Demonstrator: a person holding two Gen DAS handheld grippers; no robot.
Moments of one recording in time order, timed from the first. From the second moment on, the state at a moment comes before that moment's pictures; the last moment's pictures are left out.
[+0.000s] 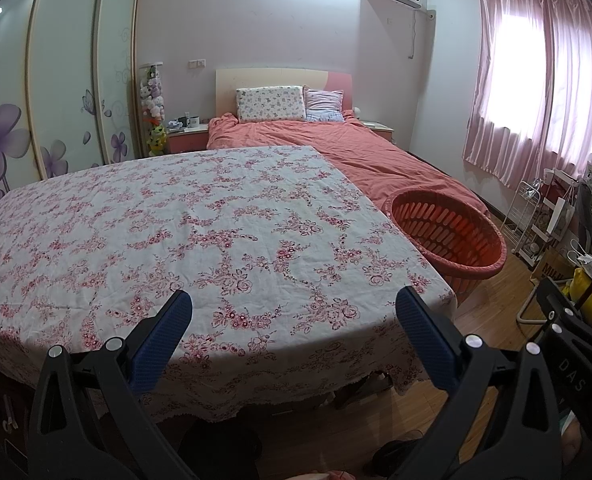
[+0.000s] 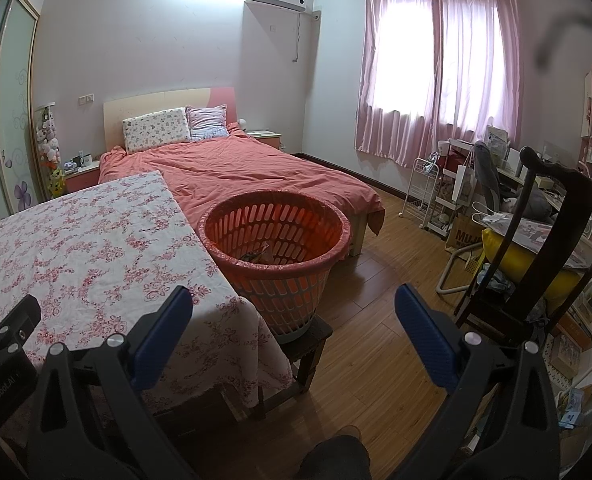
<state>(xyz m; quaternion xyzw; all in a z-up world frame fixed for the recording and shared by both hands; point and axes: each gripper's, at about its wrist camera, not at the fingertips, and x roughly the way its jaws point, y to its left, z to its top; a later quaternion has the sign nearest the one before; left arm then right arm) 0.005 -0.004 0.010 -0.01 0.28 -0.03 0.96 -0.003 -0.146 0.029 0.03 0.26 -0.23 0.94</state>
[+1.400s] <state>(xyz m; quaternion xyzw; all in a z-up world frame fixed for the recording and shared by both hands) 0.006 -0.002 0.009 -0.01 0.28 -0.03 0.96 -0.003 -0.142 0.028 0.03 0.26 -0.23 0.94</state>
